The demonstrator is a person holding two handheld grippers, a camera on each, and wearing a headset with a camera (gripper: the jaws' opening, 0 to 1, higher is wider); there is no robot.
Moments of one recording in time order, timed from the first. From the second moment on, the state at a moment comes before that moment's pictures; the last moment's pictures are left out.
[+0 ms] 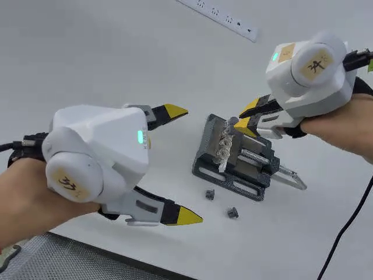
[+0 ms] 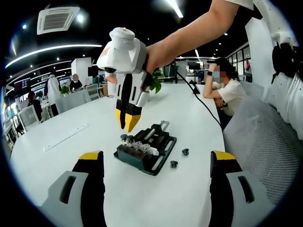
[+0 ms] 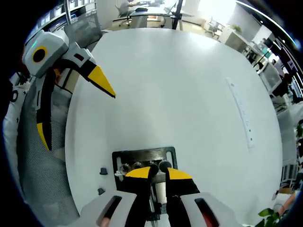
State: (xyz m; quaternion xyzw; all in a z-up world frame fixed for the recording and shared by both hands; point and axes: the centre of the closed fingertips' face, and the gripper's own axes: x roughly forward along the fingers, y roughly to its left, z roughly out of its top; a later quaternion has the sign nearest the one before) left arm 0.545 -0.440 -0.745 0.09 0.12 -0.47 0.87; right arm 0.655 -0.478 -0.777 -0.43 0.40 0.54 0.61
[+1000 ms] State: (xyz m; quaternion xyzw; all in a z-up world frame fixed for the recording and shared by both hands) left arm 0.544 -0.436 -0.747 0.07 0.13 -0.47 0.87; right arm 0.647 -0.479 -0.791 -0.38 0.44 0.55 0.60
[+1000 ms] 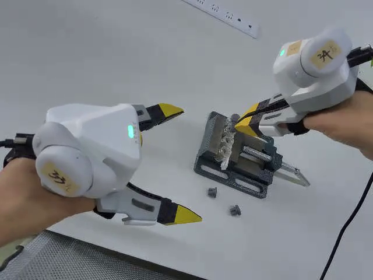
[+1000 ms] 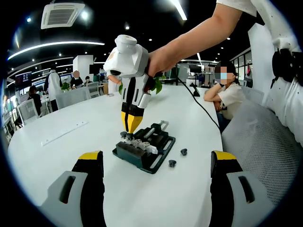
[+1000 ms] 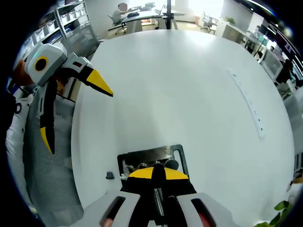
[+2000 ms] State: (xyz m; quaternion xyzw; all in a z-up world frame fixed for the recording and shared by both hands) left arm 0.547 -0.434 -0.744 0.07 0.12 -0.47 0.87; right arm 0.646 -0.478 -0.795 -0.38 0.46 0.56 0.58
